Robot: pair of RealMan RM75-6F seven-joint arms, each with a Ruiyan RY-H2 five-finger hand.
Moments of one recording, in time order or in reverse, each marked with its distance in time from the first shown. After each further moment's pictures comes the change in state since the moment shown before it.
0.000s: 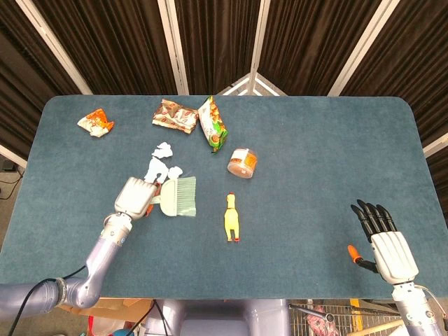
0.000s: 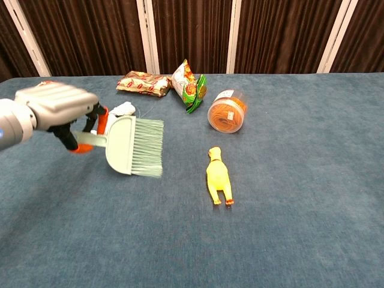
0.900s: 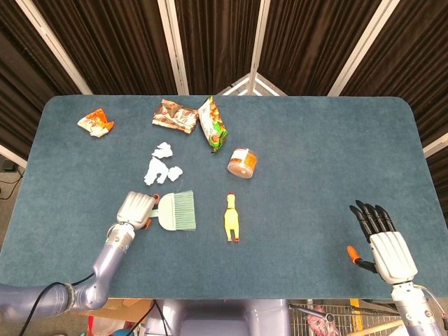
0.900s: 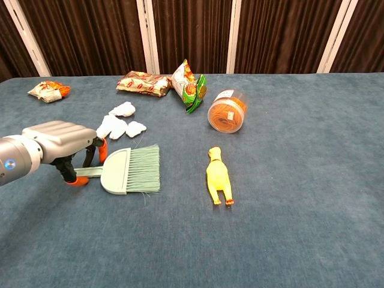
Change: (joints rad) left arm 0.027 -0.097 0.025 0.065 -0.186 -0.076 0.016; right arm 0.003 0.000 -0.003 0.000 -0.002 -0.008 -0.005
